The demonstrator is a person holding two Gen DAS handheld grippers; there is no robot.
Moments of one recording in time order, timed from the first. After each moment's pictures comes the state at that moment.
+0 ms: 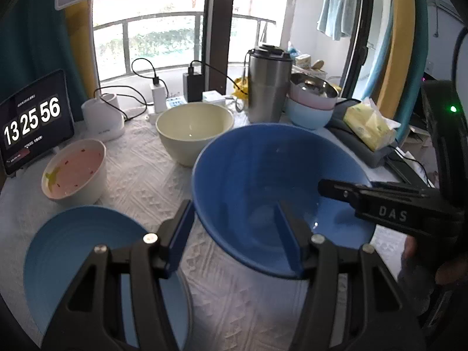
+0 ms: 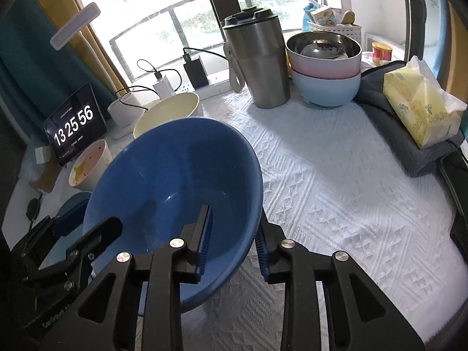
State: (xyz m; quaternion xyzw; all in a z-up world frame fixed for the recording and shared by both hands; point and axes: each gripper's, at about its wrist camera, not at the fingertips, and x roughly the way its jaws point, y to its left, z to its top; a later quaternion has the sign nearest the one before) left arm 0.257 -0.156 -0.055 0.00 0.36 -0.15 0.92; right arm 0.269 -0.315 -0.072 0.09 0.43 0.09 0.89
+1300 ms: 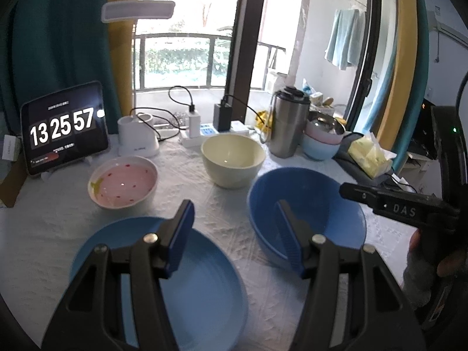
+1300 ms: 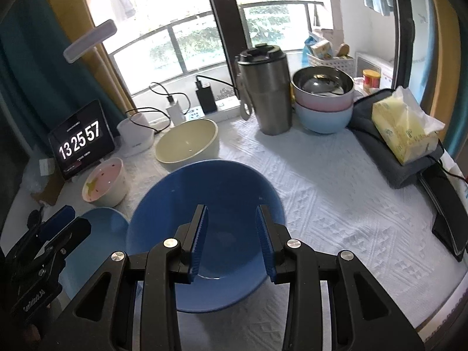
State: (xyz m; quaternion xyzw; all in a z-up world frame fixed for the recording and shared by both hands) left arm 0.229 -0.080 -0.017 -0.04 0.31 -0.13 0.94; right arm 0.242 -0.283 -0.030 0.08 0.38 0.06 0.92
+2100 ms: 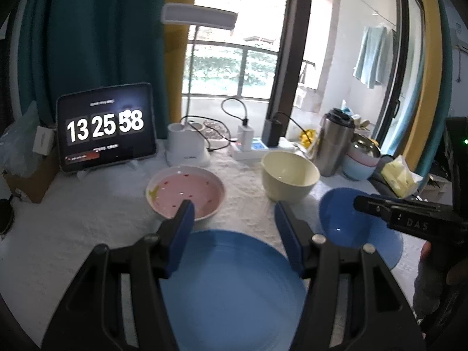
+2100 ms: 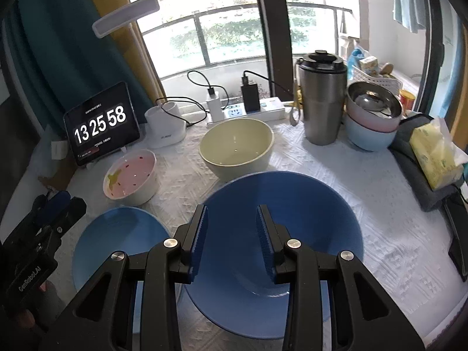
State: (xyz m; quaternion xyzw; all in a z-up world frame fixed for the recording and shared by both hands) left arm 0.239 -0.006 -0.017 -0.06 0.29 -0.06 0.95; right arm 0.264 -0.211 -0.024 0.03 0.39 0.11 0.91
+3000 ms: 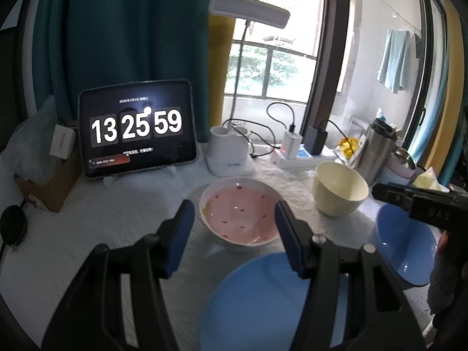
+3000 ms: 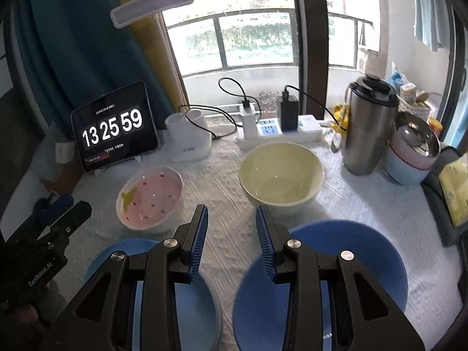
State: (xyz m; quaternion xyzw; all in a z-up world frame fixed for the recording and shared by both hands) left arm 0.278 0.054 -0.027 -0.06 0.29 -0.01 0.95; right arm 0.312 -0.151 -0.017 0.01 0.37 0.14 0.92
